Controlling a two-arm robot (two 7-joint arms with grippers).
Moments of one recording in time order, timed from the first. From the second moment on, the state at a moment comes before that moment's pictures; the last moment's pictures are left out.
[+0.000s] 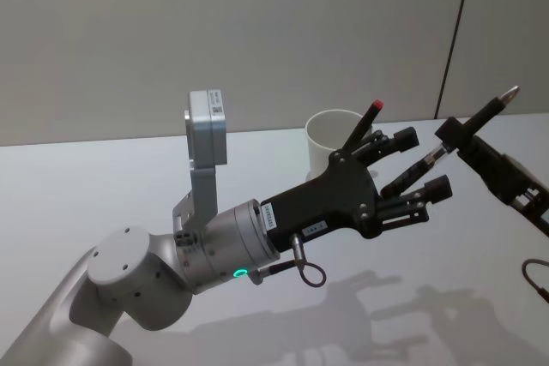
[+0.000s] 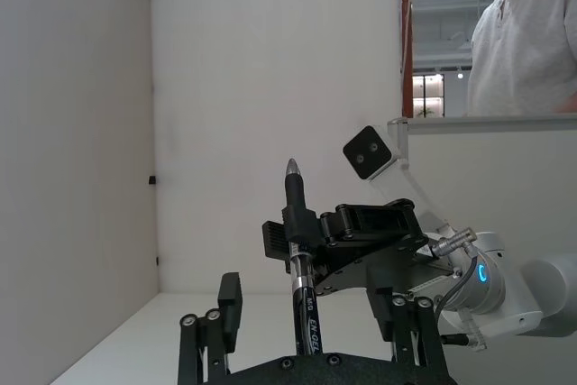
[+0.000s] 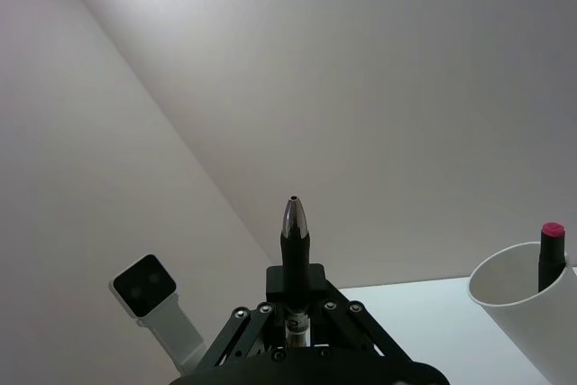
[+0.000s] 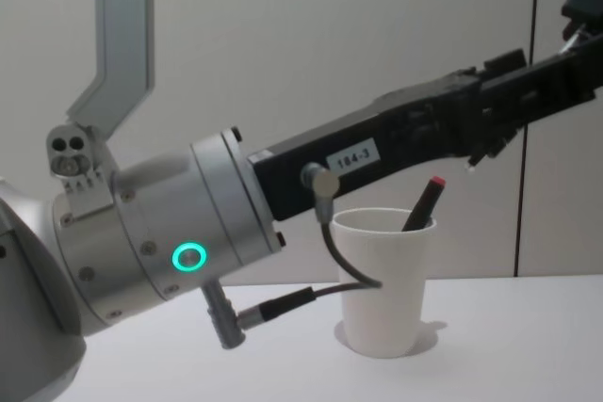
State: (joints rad) left arm -0.27 0.22 0.41 -1.54 -0.61 -0.04 -0.95; right arm -0.14 0.57 -0.17 -1.98 1.25 0.11 0.49
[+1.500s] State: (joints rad) left arm -0.27 0.22 0.41 -1.54 -0.61 -0.04 -0.95; right arm 0.01 0.56 -0.16 -1.81 0.92 -0.08 0.39
